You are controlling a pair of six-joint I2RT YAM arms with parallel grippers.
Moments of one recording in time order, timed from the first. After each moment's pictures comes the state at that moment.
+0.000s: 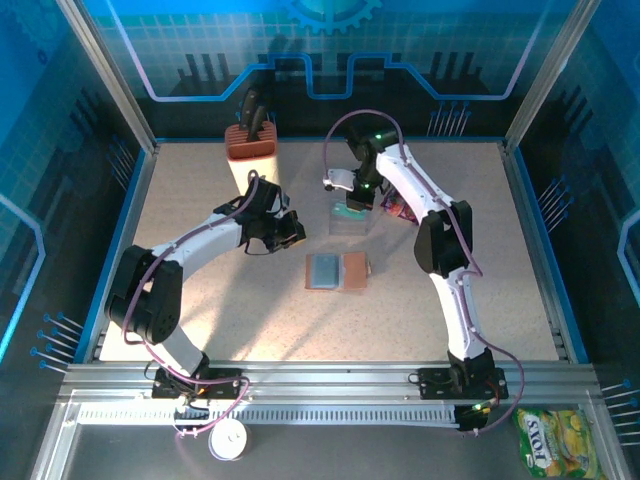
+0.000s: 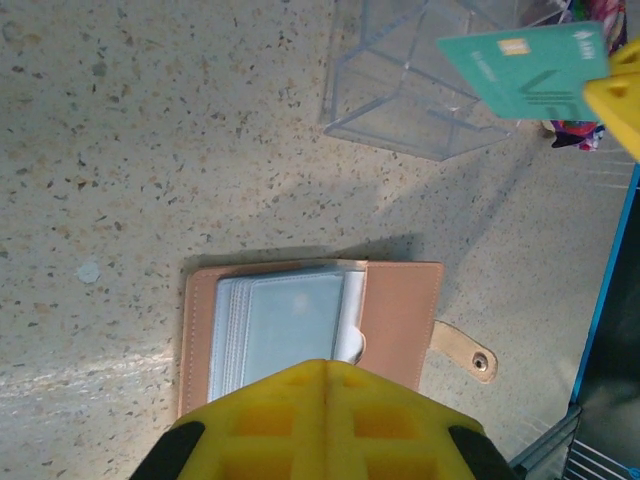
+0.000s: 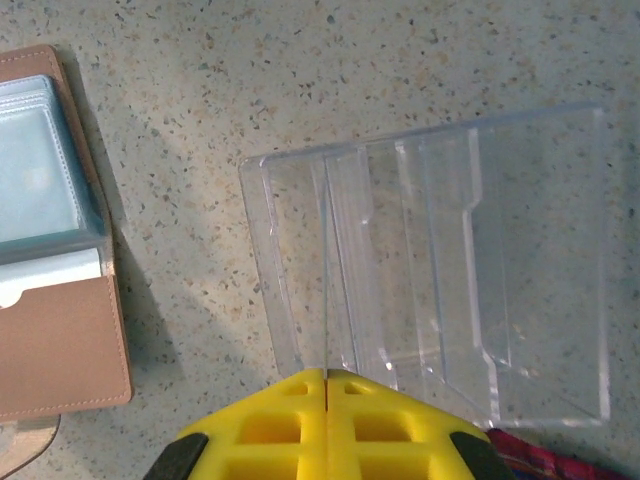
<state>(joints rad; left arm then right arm) -0.37 1.64 1.09 -0.42 0.43 -0.80 0.42 2.37 2.34 -1.38 -0.19 -0.93</state>
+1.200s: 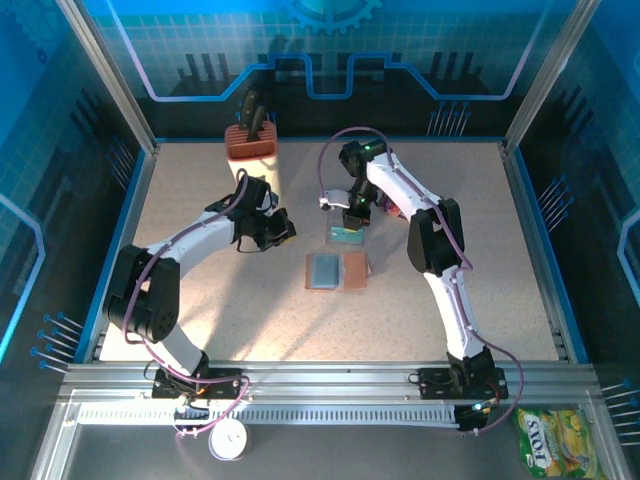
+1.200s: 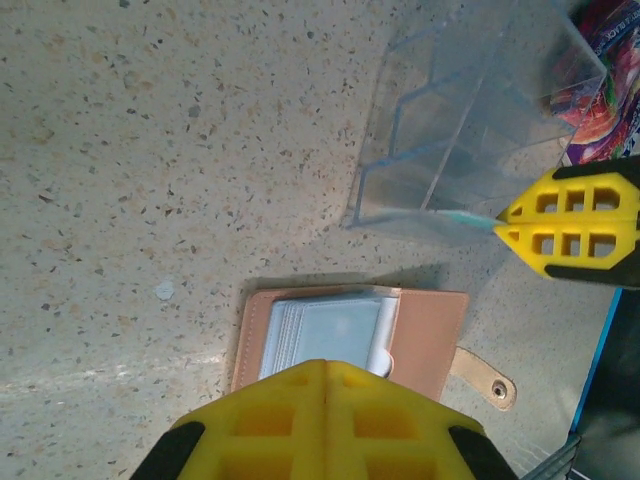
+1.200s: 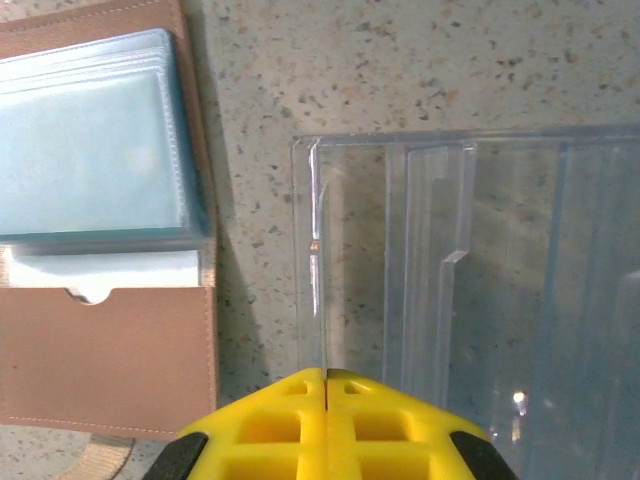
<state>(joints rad) -0.30 1.64 1.09 -0.45 0.43 -0.79 0.44 2.42 2.26 -1.46 -0.29 -0.99</state>
